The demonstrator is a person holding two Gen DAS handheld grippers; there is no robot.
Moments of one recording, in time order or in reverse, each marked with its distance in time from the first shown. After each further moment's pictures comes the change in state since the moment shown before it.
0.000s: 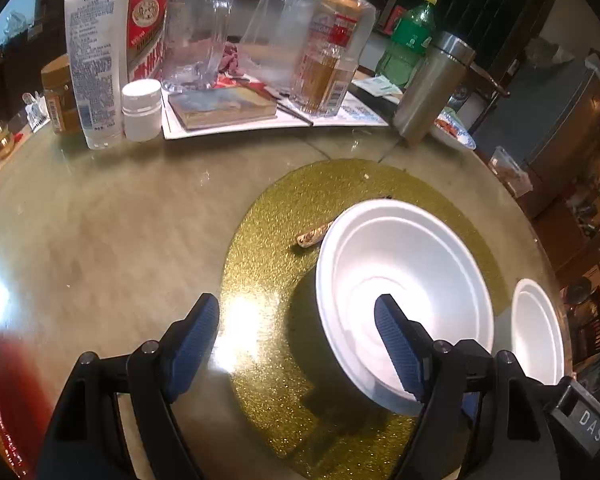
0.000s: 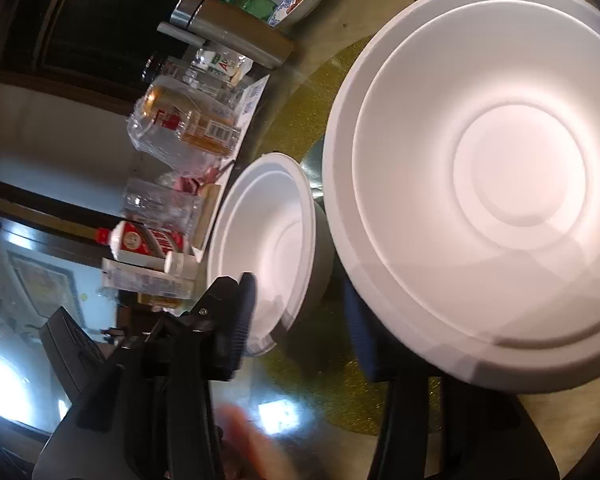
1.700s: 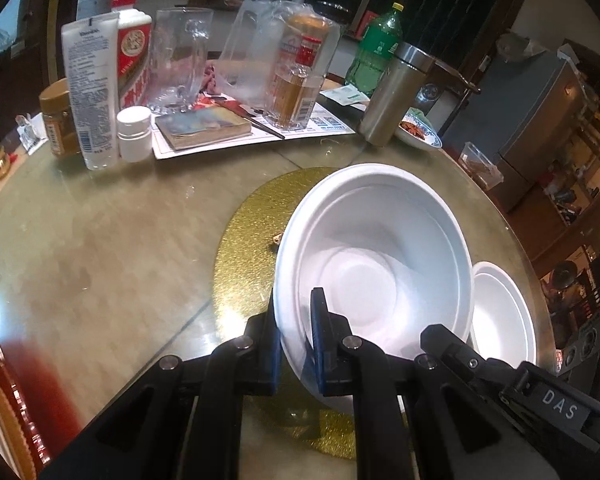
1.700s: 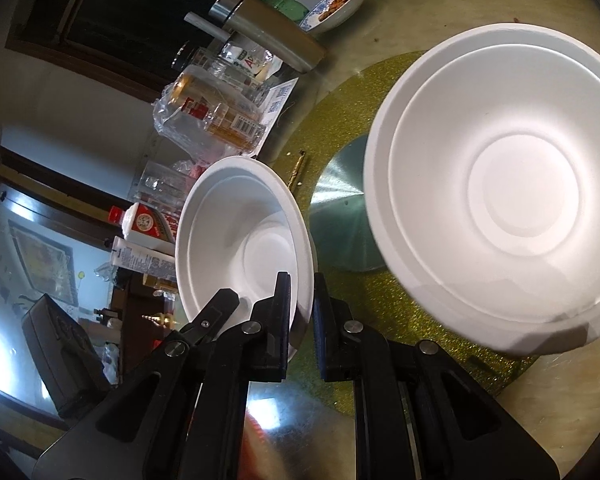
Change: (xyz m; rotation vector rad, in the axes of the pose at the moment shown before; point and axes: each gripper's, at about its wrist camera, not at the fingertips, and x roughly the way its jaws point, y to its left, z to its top) left arm -0.042 -0.003 -0.004 0.060 -0.033 -0.068; right arm -0.018 0.019 -0.009 -0.101 -0.012 0.034
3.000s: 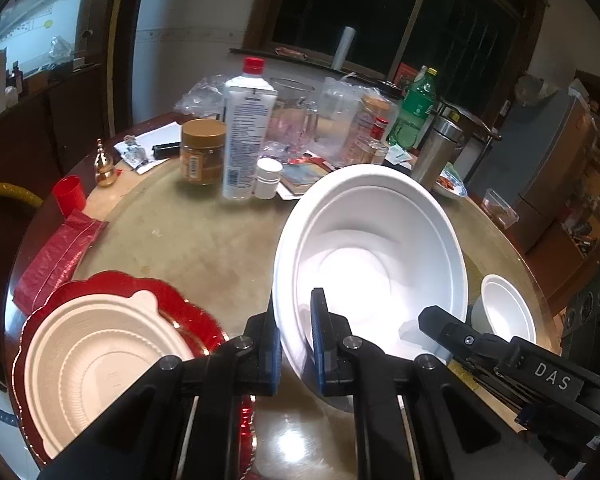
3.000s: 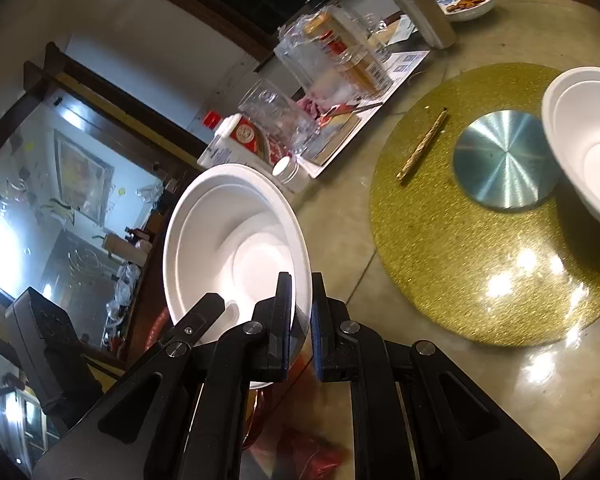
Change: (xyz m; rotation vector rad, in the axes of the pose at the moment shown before) left arm -0.118 0.078 -0.030 -0.050 -0.166 0.107; right arm -0.001 0.094 -0.074 -0.278 0.106 0.132
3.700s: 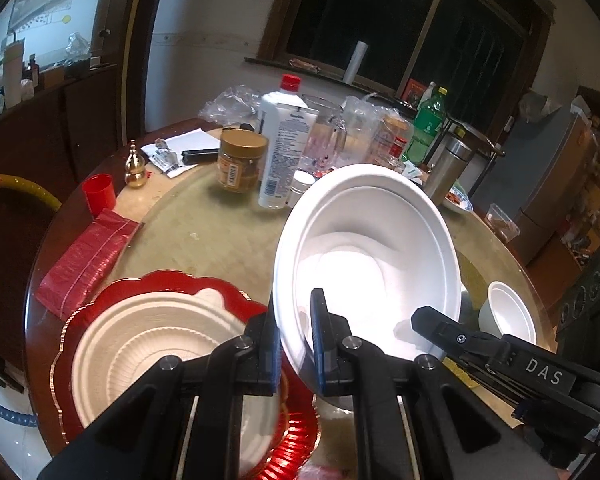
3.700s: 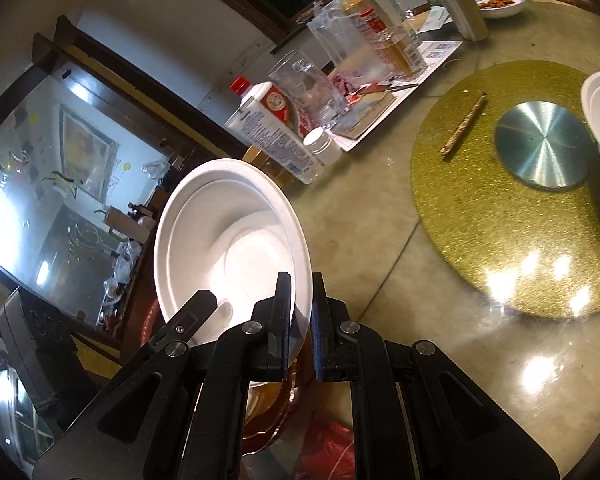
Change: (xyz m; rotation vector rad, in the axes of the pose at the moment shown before) left arm -0.032 0.043 -0.004 -0.035 -0.042 -0.001; right arm 0.021 0.042 -0.024 -0.062 0.041 0.003
